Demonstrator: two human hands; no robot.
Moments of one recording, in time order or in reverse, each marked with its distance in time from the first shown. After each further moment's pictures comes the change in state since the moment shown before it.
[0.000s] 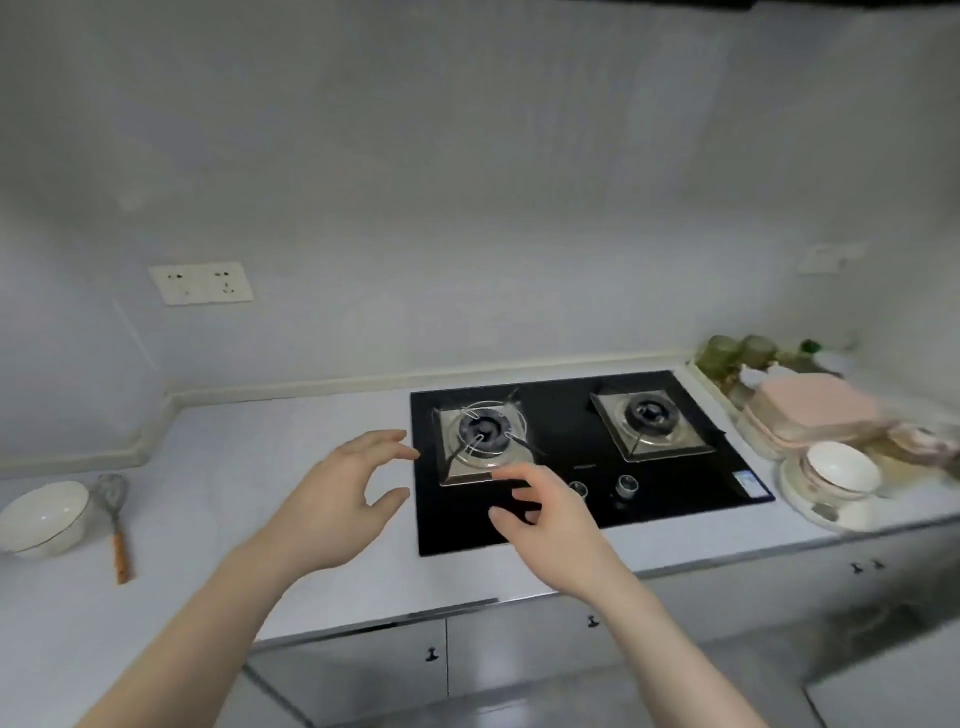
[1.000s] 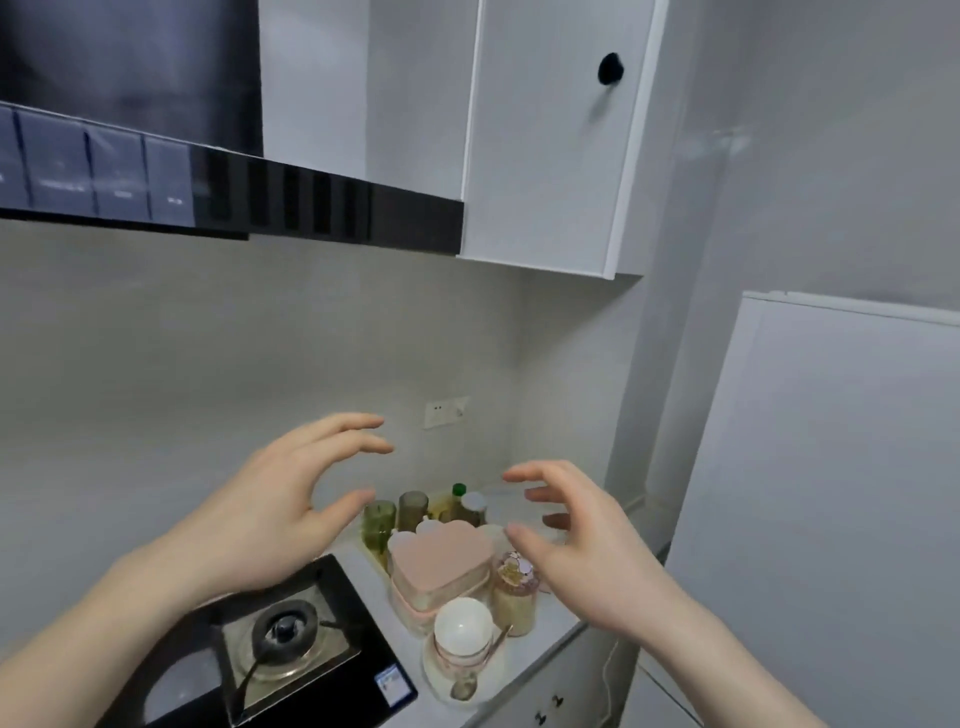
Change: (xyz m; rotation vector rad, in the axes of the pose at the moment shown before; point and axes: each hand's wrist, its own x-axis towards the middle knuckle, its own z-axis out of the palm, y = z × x) left_hand 0.232 0.510 0.098 -0.021 0.164 0.754; right_hand -0.133 0.066 -0.544 -0.373 0.595 -0.135
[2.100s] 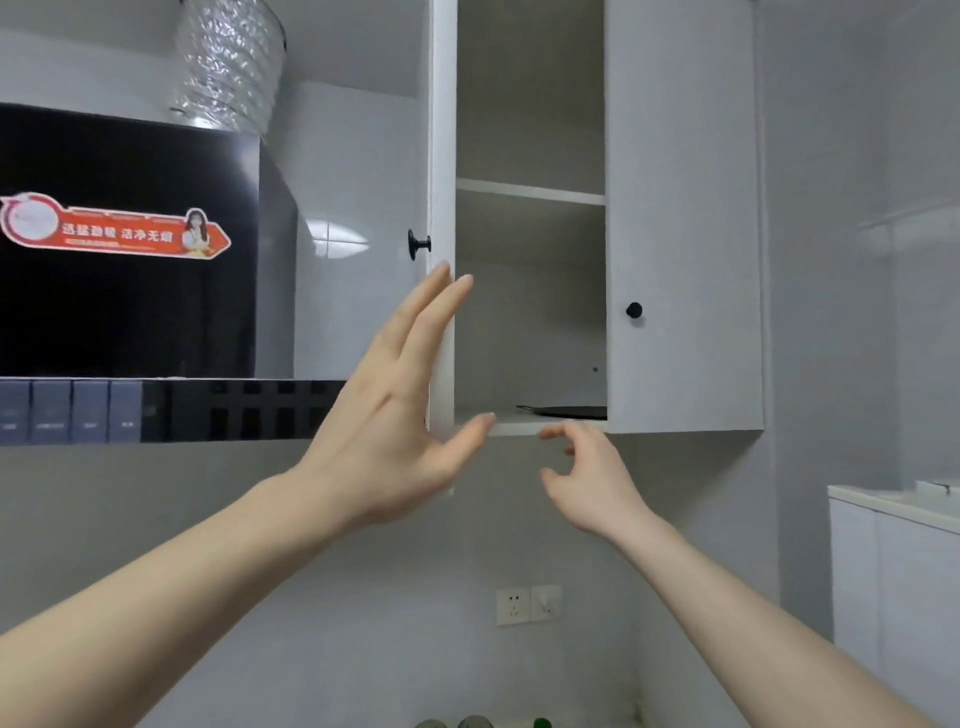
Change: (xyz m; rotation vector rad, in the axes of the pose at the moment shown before) left_hand 0.320 0.206 0.027 0.460 0.584 0.110; right_hand 0.358 0.150 -0.160 0.135 0.105 -0.365
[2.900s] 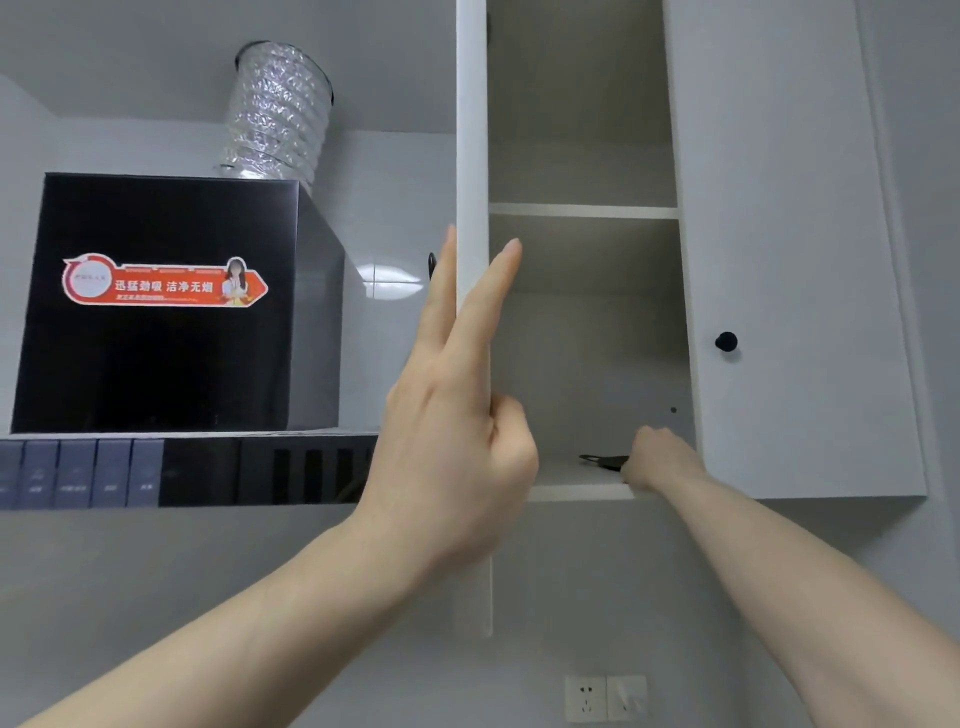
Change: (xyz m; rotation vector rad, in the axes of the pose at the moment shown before) left_hand 0.054 0.003 0.035 -0.095 0.161 -0.177; right_hand 0.202 0.077 0.034 -0.559 -0.120 0.245
